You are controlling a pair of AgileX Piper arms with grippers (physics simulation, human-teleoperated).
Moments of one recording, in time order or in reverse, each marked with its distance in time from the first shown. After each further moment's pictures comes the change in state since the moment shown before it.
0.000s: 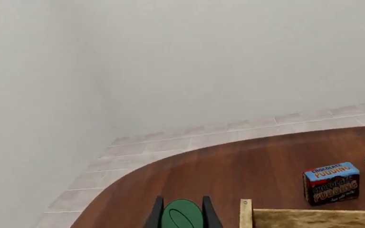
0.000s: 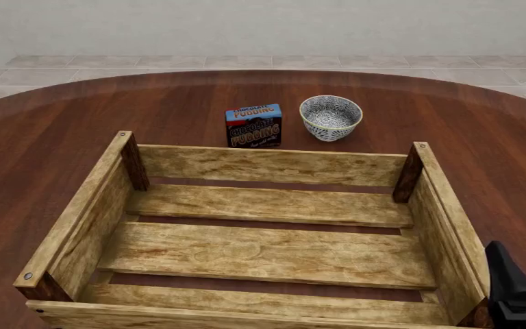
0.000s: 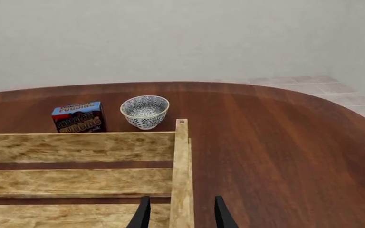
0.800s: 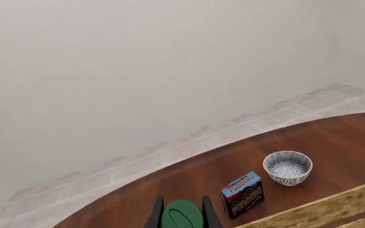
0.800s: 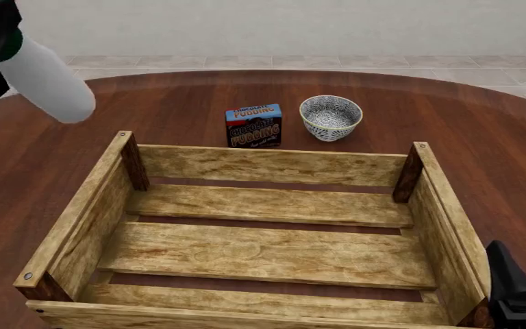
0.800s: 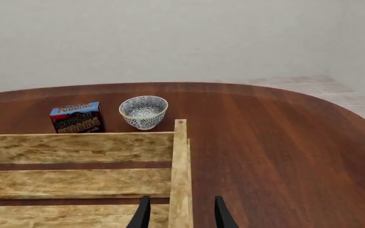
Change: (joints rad) left arm -0.416 0.251 -0.184 -0.060 0.024; right arm -0.006 0.000 0.001 -0.002 -0.002
